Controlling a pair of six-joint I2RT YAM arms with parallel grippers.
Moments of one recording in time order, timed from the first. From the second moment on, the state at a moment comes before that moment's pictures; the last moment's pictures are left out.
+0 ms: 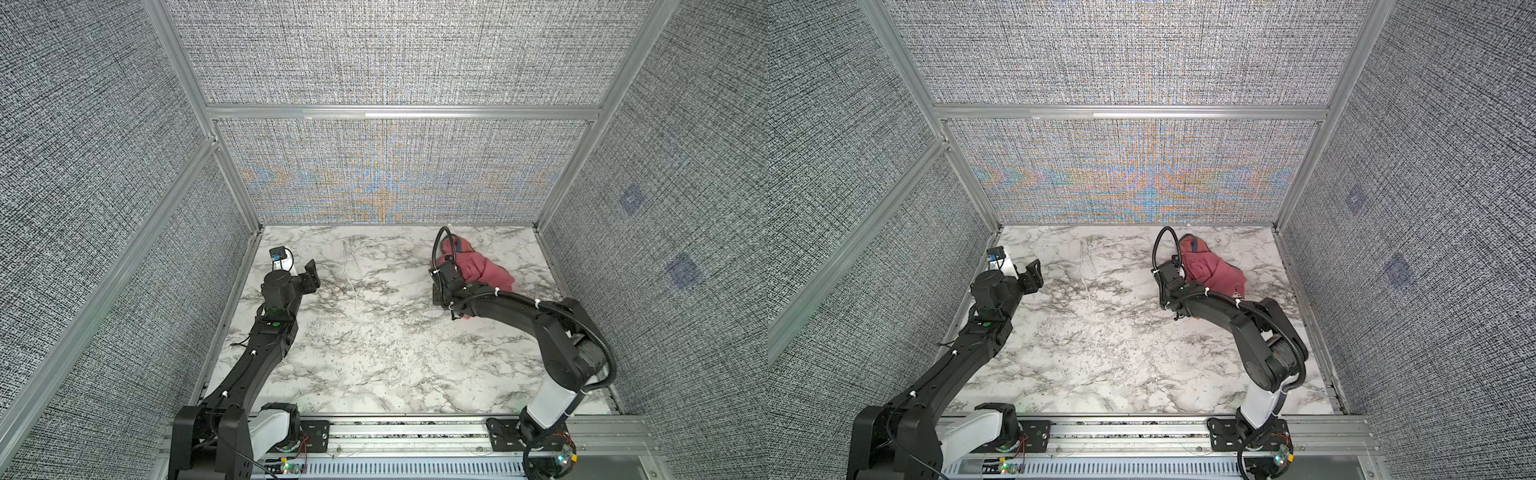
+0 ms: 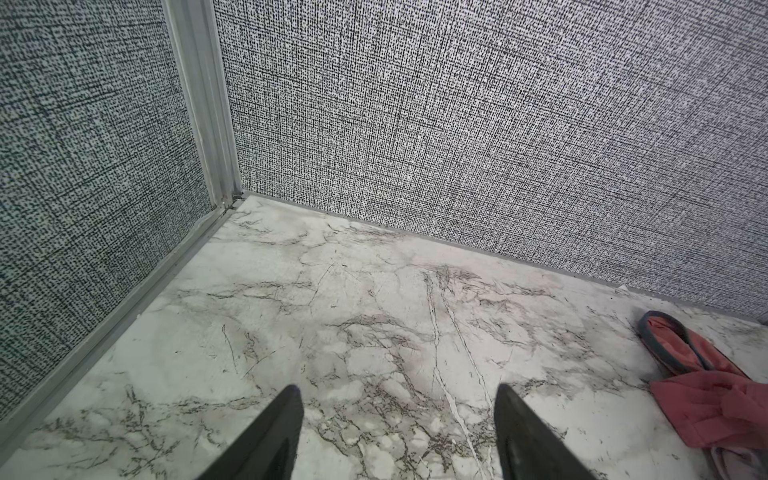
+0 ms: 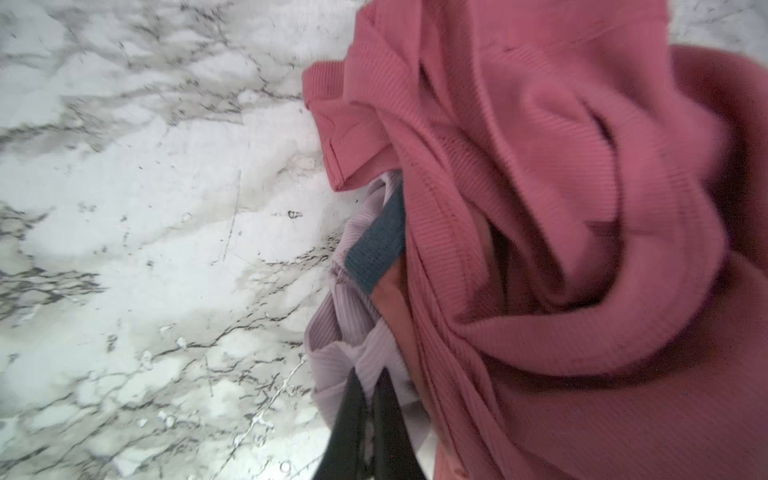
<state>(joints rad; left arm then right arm) -0.11 1.12 0.60 0.26 -0.06 -0.26 0.58 1.70 1.08 -0.32 0.44 0.48</state>
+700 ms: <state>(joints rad) -0.11 1.12 0.63 0.24 -0.06 -0.26 0.38 1.31 1.19 -0.42 0.40 0.35</state>
